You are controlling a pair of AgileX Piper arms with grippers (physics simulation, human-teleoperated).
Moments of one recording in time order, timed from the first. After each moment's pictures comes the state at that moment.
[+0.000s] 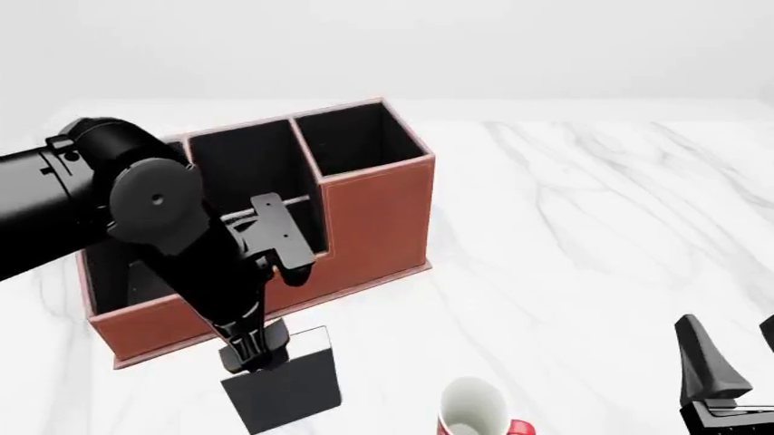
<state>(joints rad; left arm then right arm) -0.68 1.37 -1.12 1.20 0.36 0.00 0.01 0.00 0.00 0.00</state>
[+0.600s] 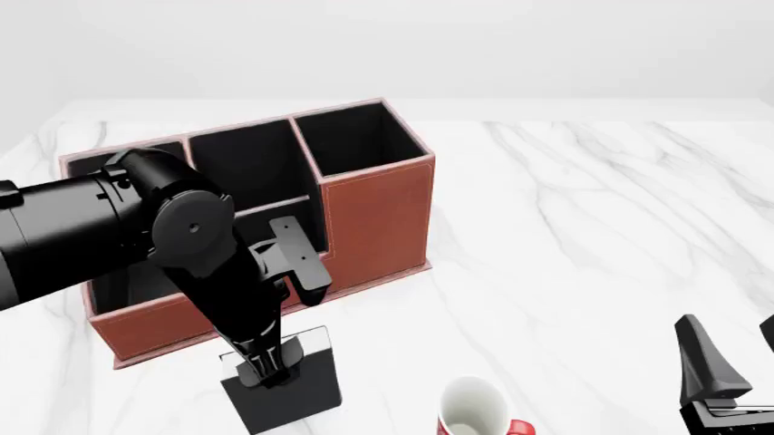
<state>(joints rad) -0.71 1.42 -1.07 1.14 0.34 0.00 0.01 0.00 0.00 0.00</state>
